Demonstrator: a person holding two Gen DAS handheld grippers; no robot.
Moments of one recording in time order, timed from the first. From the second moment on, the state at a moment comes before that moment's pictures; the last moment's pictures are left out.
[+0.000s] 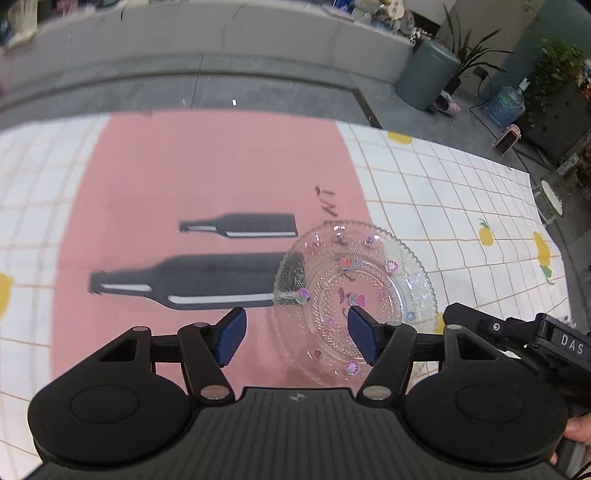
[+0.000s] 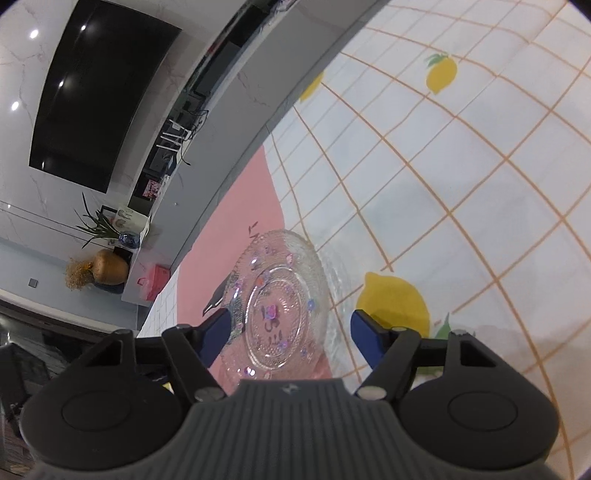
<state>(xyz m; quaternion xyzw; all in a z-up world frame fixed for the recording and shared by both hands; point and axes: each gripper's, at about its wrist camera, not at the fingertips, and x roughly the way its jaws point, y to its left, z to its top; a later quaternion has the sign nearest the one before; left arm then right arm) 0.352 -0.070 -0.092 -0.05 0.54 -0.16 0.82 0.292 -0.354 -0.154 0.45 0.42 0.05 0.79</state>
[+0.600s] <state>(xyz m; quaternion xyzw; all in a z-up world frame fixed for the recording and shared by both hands) 0.380 -0.026 -0.121 -0.22 0.56 -0.19 0.78 0.316 -0.371 -0.194 0.54 0.44 0.12 0.71</state>
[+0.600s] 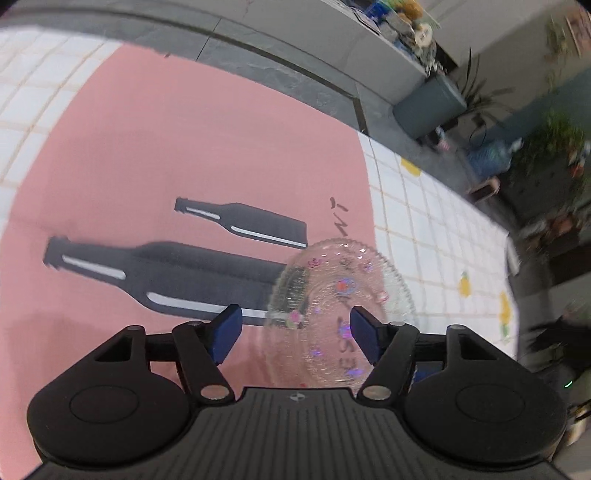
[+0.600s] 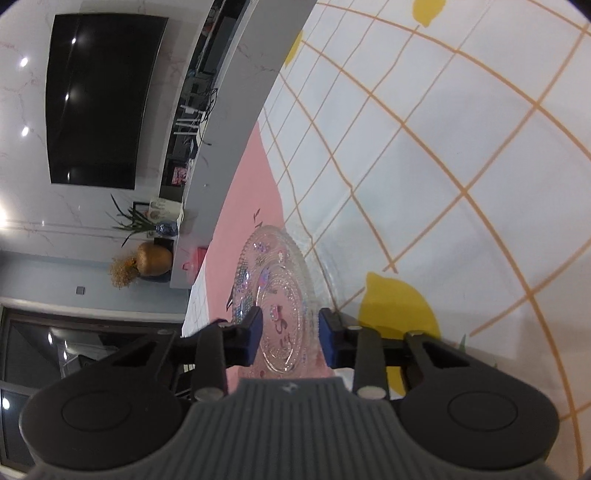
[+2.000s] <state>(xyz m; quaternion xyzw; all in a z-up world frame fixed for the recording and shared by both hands) 0.355 -0.044 -0.126 -0.34 0.49 -0.13 0.79 0.317 -0.368 -0.215 0.61 0.40 0.15 0.67</state>
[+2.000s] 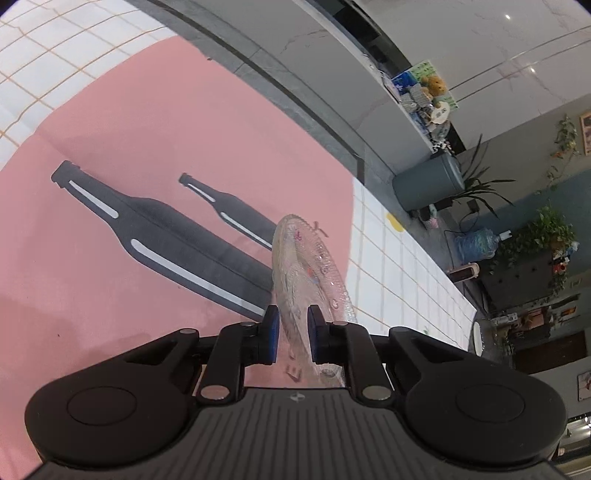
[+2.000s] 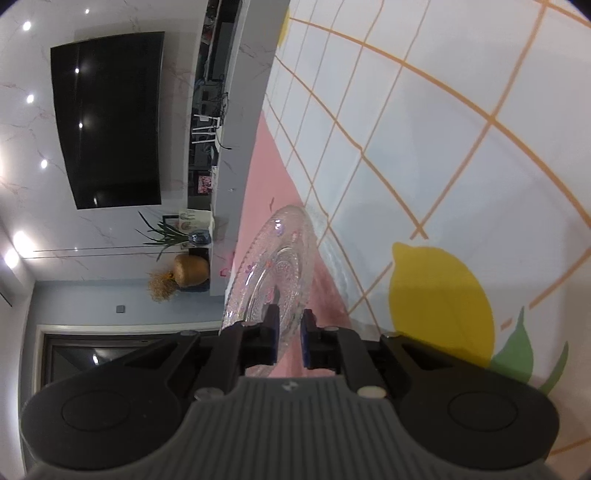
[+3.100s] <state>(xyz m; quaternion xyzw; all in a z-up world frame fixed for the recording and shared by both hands) 0.170 -0.059 0.024 -0.18 0.39 -0.17 0.89 0.156 -0.342 -0.078 0.55 0.34 0.25 0.72</state>
